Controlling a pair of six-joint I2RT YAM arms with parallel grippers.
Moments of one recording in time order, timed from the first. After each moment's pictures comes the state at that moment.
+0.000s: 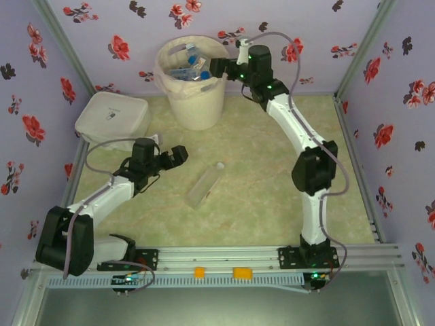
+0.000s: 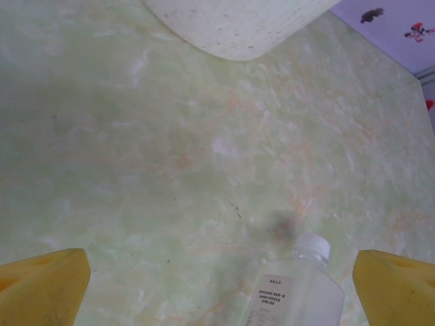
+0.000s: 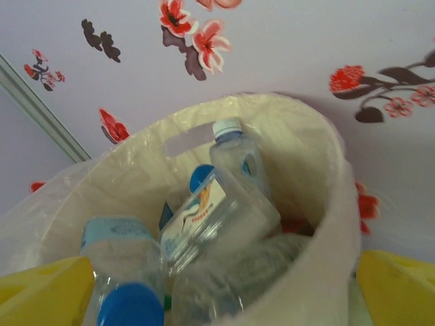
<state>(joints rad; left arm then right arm) -0.38 1.27 0.67 -0.01 0.17 -0.64 0.42 2.05 2.07 -0.22 -0.22 0.32</state>
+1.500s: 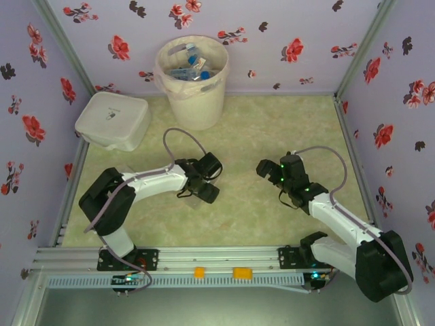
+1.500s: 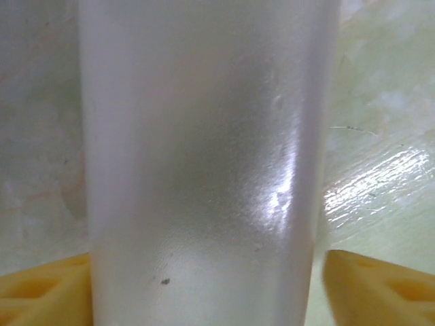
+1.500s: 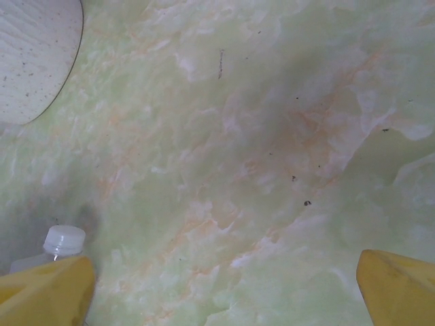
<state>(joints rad) -0.90 1.70 1.05 -0.63 -0.12 -0.27 0.42 1.03 0.49 -0.19 0.06 0.81</state>
